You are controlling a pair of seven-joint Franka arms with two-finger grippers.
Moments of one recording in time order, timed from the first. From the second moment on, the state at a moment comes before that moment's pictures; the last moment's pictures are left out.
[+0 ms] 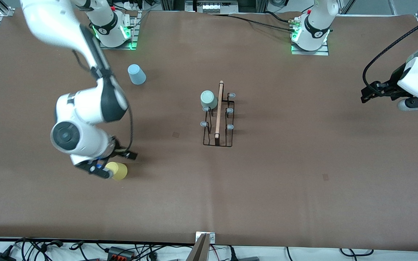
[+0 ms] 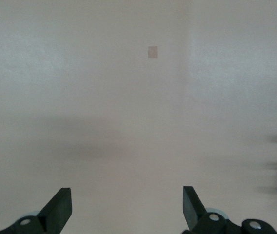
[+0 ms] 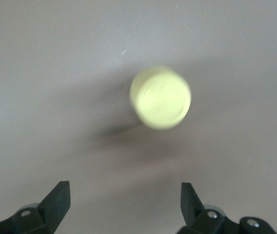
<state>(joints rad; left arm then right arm) 0.12 -0.05 -0.11 -1.82 0.02 1.75 -0.10 0.28 0.70 -0.07 -1.35 0.08 1.97 0.50</state>
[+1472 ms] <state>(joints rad) 0.12 -0.05 -0.11 -1.82 0.02 1.75 -0.10 0.21 0.84 -0.07 -1.33 0.07 2.19 0.22</state>
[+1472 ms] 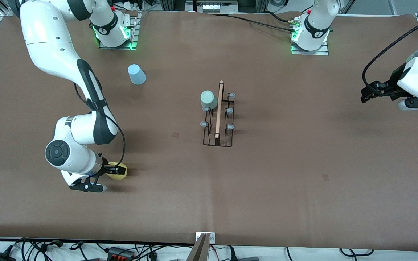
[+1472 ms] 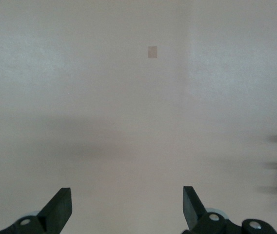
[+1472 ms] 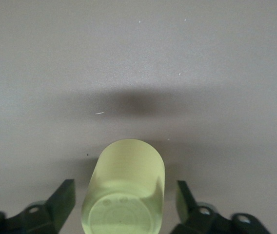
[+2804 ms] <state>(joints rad) 0.12 -0.05 -0.12 -1.82 0.02 1.75 -0.10 0.59 0.67 -0.03 -1.12 0.04 1.79 0.51</state>
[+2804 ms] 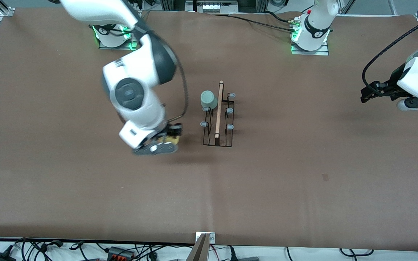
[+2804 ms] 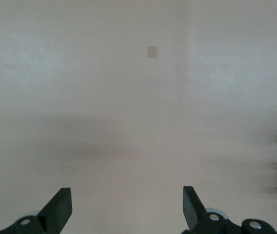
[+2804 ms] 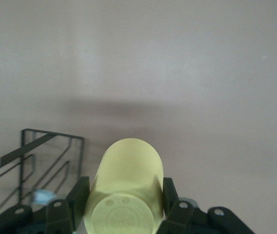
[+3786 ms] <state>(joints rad) 0.12 -0.05 -0.12 -1.82 0.02 1.75 -0.10 0.70 0.74 -0.03 -1.12 0.15 1.86 0.71</state>
